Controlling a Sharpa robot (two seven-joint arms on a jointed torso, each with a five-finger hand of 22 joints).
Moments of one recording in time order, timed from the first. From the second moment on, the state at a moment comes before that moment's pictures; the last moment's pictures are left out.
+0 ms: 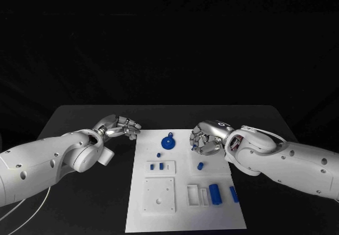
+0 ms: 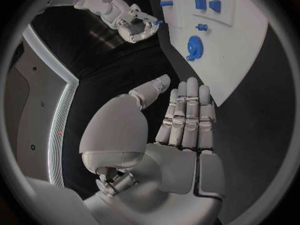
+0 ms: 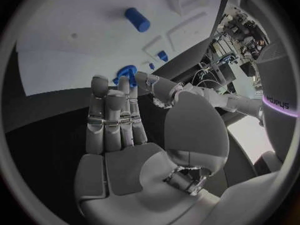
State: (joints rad) left arm 1.25 -0.81 -0.12 1.34 -0.43 -0.21 0.18; left_hand 1.16 -0.14 0.65 -0.24 0.11 0.88 0.17 0.24 0.59 1.17 0.12 0.10 0.26 1.00 0.06 0.66 0.34 0.05 0.75 -0.03 0.65 1.14; right arm 1.14 -0.86 -0.01 1.57 -1.53 -0.31 -0.10; right_hand 1.14 -0.29 0.90 -0.21 0.26 1.09 0.08 0.39 0.57 1.36 0.01 0.22 0.41 1.36 -0.08 0.91 0.99 0.24 1.33 0.00 0.45 1.31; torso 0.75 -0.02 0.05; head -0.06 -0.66
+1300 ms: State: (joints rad) left arm 1.25 -0.77 -0.13 1.30 -0.42 -0.24 0.19; left_hand 1.16 -0.14 0.65 -0.24 0.11 0.88 0.17 0.24 0.59 1.17 0.12 0.10 0.26 1.00 0.06 0.65 0.35 0.05 0.75 -0.03 0.64 1.14; right arm 1.05 -0.69 -0.12 1.65 -1.76 -0.30 -0.10; right_hand 1.15 -0.28 0.89 -0.22 0.26 1.09 0.08 0.38 0.58 1.35 0.01 0.22 0.42 1.36 -0.08 0.91 0.99 0.24 1.33 0.00 0.45 1.31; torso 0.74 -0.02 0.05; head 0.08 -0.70
